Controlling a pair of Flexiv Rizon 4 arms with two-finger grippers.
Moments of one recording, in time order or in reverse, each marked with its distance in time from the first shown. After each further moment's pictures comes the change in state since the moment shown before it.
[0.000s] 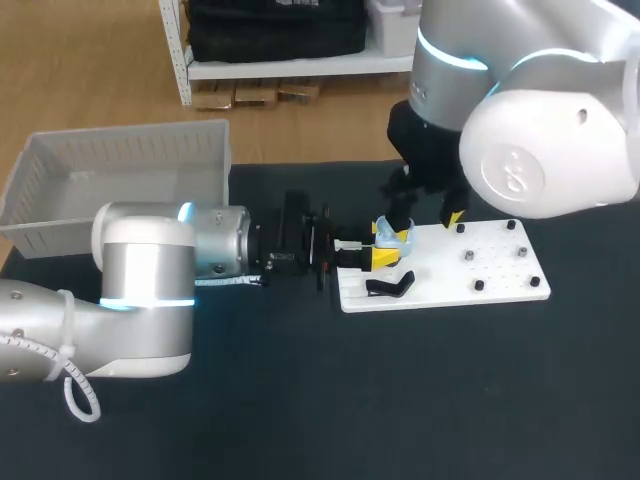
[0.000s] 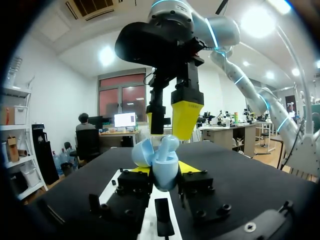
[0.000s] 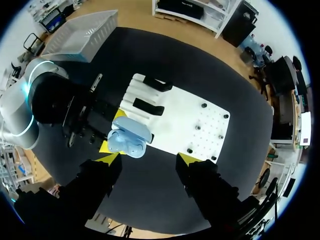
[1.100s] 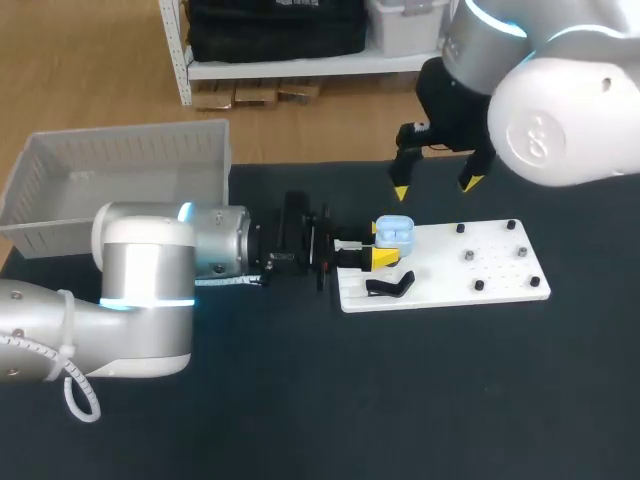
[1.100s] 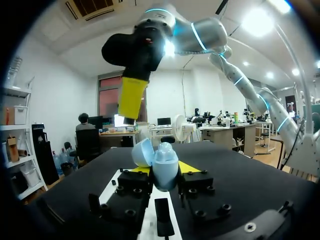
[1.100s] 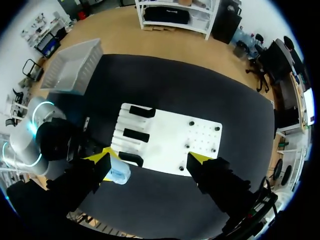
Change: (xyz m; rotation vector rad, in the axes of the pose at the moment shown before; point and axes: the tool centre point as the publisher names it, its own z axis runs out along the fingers) left arm 0.000 0.000 0.000 0.000 0.000 0.000; right arm -0.047 -0.038 -0.015 -0.060 -0.106 0.152
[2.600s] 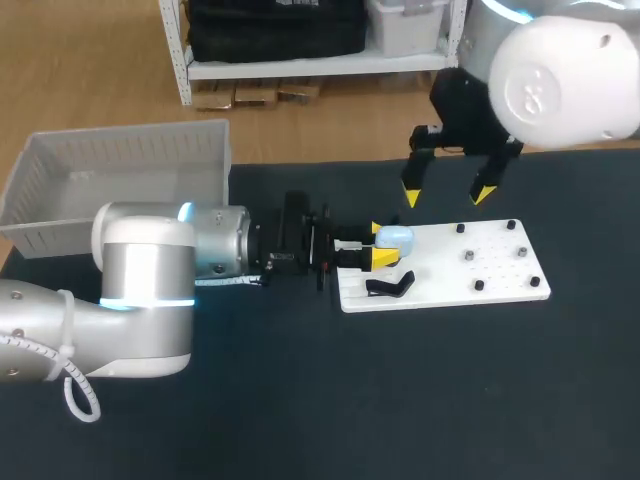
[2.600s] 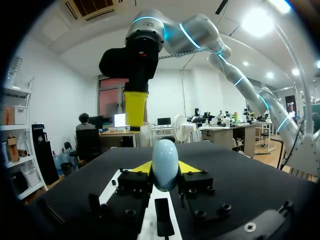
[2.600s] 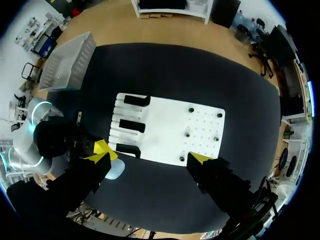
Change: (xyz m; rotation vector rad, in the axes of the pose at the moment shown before) left arm 0.000 0.000 0.000 0.000 0.000 0.000; right arm 0.013 -0.013 0.000 -0.055 0.090 0.065
